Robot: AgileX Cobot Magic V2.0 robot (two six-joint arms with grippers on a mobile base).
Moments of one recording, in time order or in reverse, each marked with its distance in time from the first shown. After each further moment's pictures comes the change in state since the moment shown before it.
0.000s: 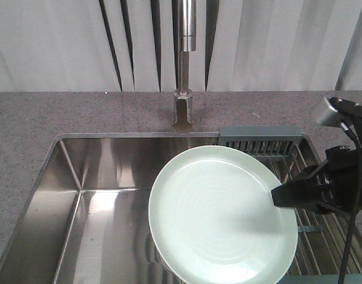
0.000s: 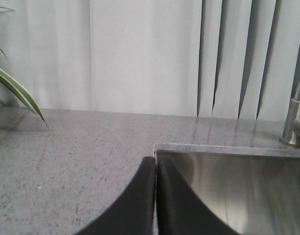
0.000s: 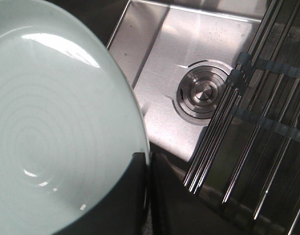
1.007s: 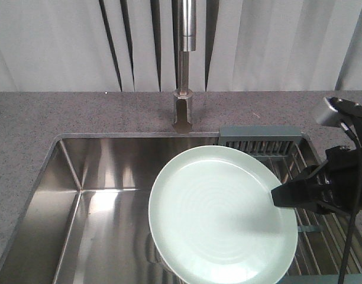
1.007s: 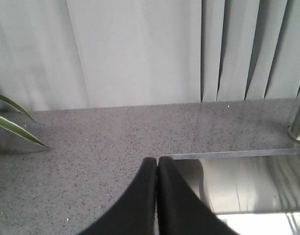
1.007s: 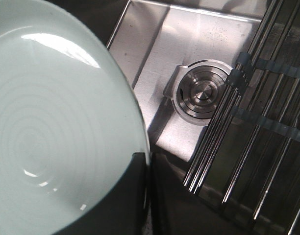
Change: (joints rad) left arm 0.000 0.728 -0.778 0.000 0.397 0.089; right arm 0.000 0.000 0.000 0.000 0.000 0.000
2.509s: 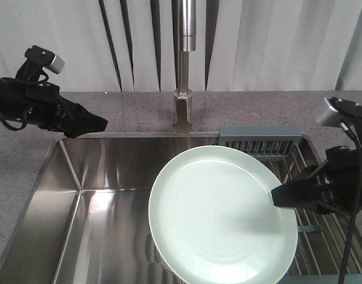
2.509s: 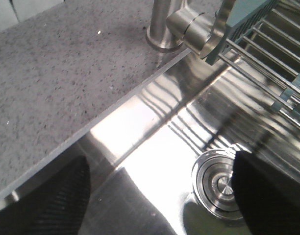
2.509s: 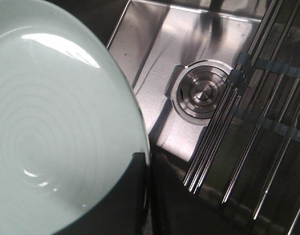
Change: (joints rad) left arm 0.000 0.994 -0.576 -0.900 0.440 1.104; right arm 0.000 0.000 0.000 0.000 0.001 0.000
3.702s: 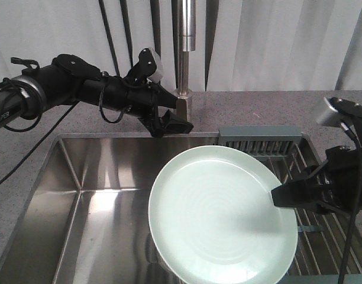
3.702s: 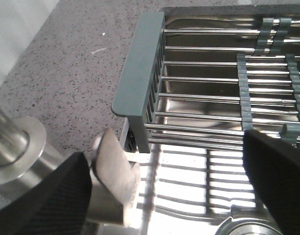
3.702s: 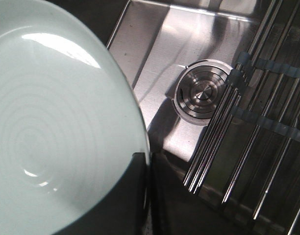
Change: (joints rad) left arm -0.275 0.471 -0.530 -0.161 0.117 0.338; right arm 0.000 0.000 0.000 0.000 0.000 0.000
